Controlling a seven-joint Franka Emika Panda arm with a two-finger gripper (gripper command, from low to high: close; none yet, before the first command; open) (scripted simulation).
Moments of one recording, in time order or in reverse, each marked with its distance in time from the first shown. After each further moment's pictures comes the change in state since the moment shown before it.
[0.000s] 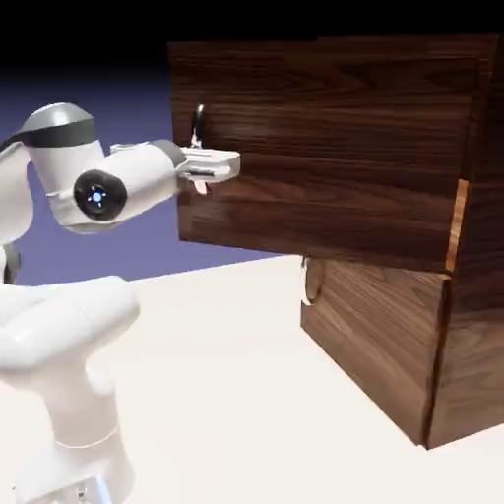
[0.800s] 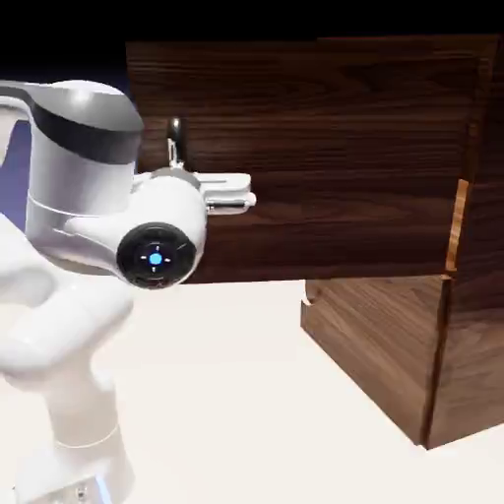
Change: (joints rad) arm 0.264 0.868 -0.612 0.480 -0.710 -0.458 -0.518
